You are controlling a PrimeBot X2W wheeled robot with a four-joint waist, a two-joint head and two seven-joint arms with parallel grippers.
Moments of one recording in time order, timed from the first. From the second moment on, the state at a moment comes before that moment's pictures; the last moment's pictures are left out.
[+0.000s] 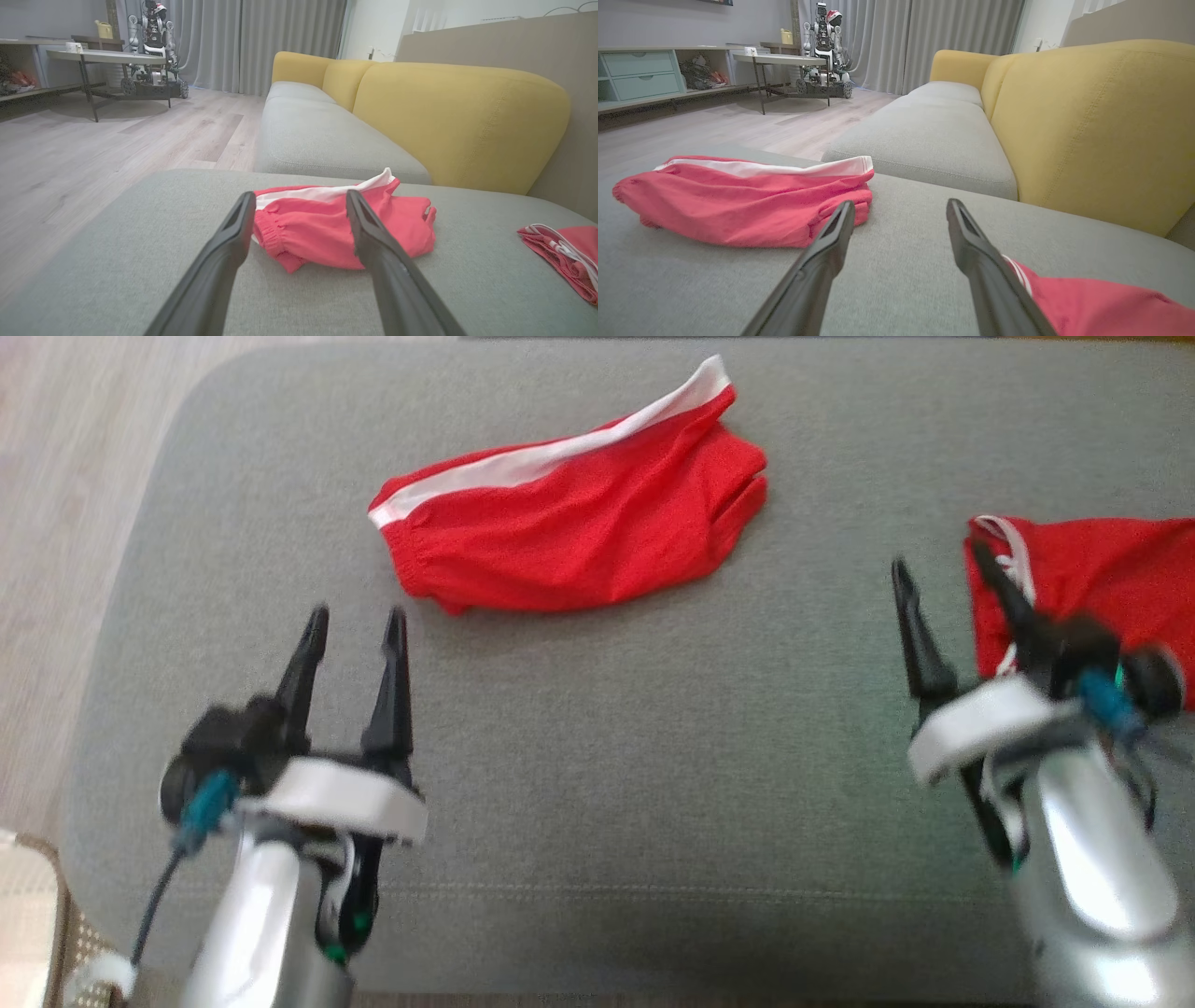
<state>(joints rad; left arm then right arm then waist) -0.23 0.05 -0.18 0.24 -0.23 0.00 -0.26 -0.41 -0.16 0.07 0.43 0.06 0.13 -0.25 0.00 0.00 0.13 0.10</state>
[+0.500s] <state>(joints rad) -0.06 0.05 -0.20 0.14 -0.20 0.03 -0.26 -0.19 -0.07 -0.02 0.33 -0.03 0.13 -0.25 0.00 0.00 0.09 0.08</state>
